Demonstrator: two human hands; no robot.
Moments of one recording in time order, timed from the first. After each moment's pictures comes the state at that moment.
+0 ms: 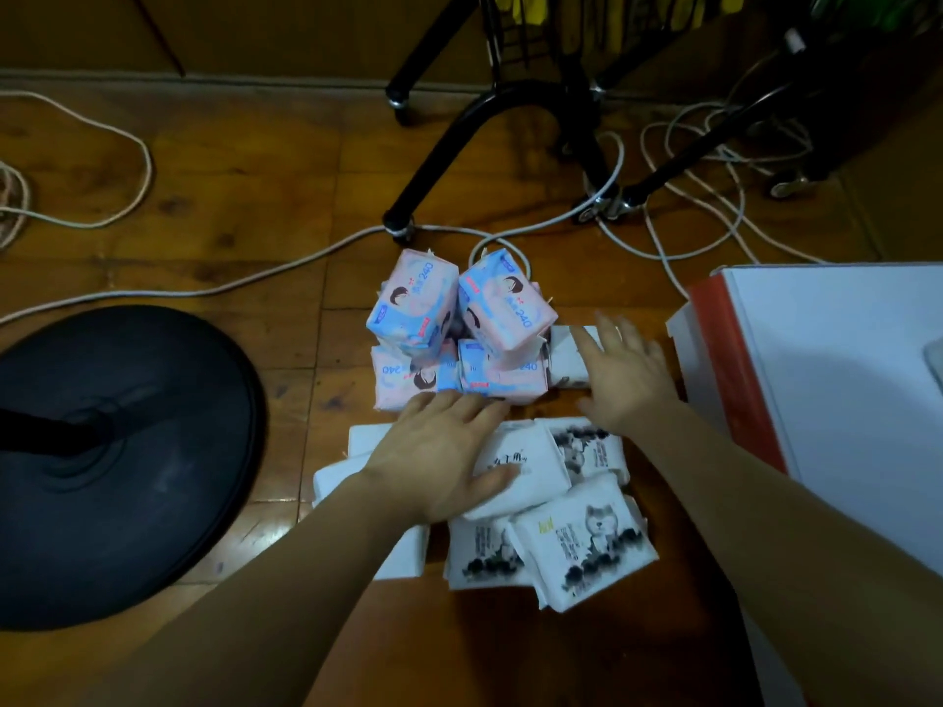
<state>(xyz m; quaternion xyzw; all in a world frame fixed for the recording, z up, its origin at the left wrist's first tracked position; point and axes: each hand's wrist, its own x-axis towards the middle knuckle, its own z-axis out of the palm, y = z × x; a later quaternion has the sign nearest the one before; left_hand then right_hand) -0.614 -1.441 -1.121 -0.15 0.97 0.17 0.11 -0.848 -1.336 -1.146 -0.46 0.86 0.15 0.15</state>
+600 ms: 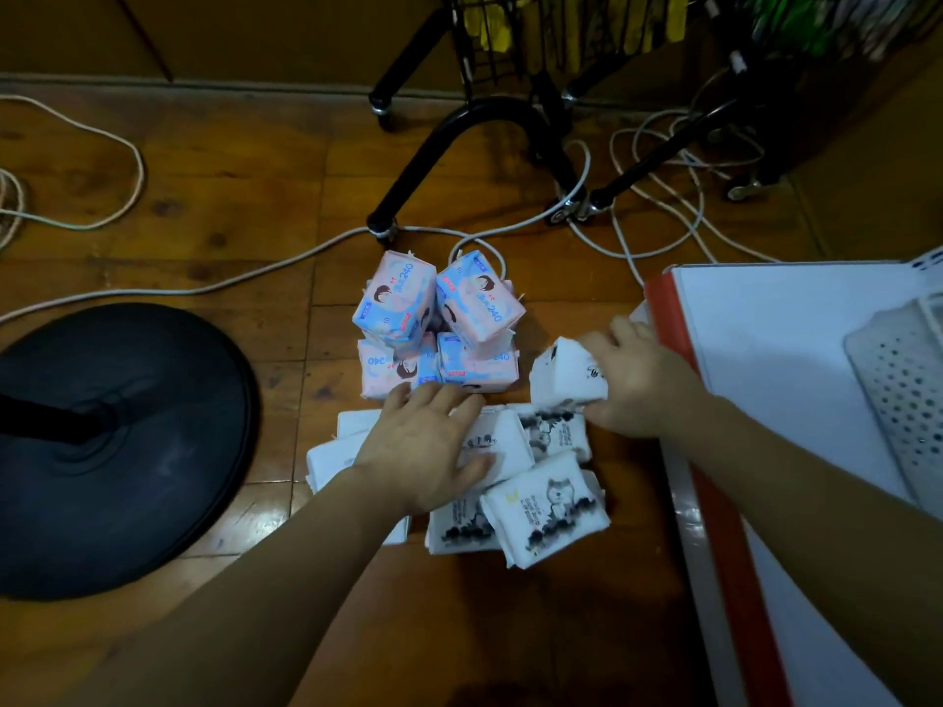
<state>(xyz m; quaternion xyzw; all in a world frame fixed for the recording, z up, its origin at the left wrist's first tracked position) -0.610 -1.418 -1.086 -0.17 0.96 0.16 0.14 -0.848 -1.289 -1.059 -0.51 0.84 0.10 0.19</state>
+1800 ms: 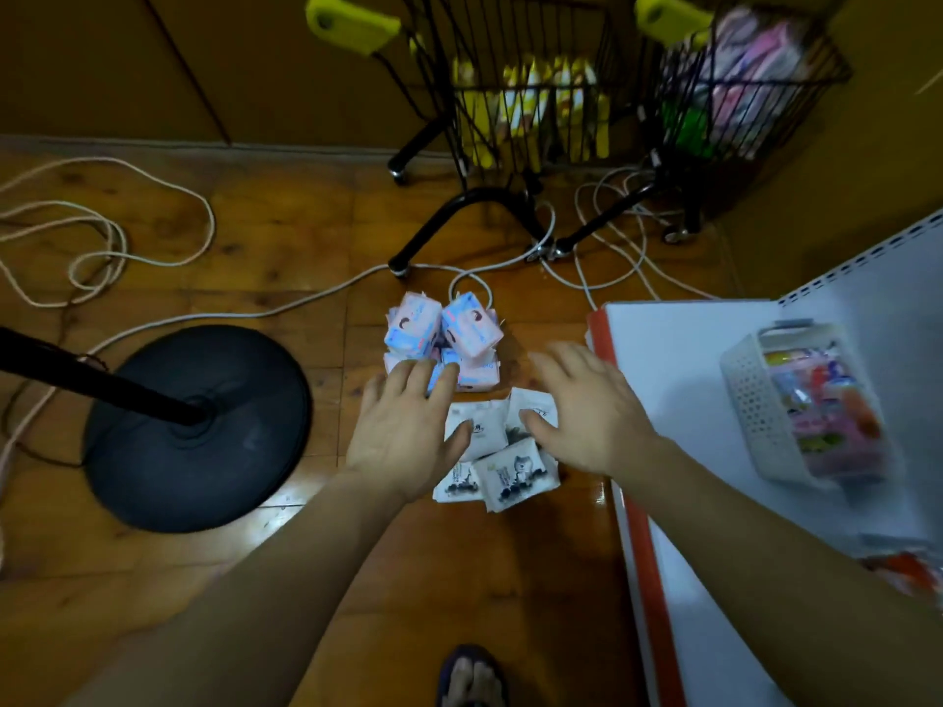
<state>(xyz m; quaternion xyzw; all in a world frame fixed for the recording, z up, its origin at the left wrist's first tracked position) -0.563 -1.391 -0.888 -0.29 0.95 0.12 0.06 -0.750 -1.263 -0.864 -0.53 0.83 0.03 0.17</state>
